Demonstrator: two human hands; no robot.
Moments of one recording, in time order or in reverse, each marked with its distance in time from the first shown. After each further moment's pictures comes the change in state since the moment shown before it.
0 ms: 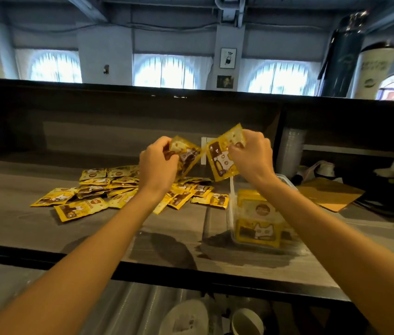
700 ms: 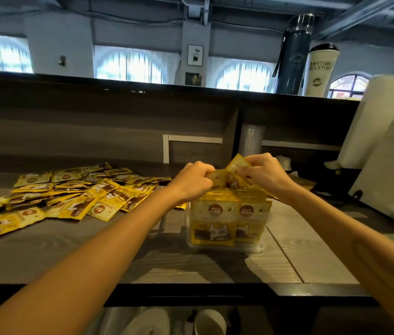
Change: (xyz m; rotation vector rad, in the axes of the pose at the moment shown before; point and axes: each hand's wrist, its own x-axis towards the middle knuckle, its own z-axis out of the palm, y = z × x) left_hand -0.009 0.044 0.116 -0.051 -0.828 0.109; right_hand 0.012 0.107 -0.068 -0.018 -0.276 0.227
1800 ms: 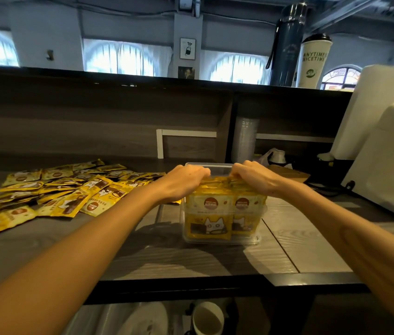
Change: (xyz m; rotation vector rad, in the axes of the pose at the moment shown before) left_hand -0.007 -0.011 -0.004 0.150 -0.162 -0.023; right_hand -0.010 -0.003 0.004 -0.305 -0.324 0.047
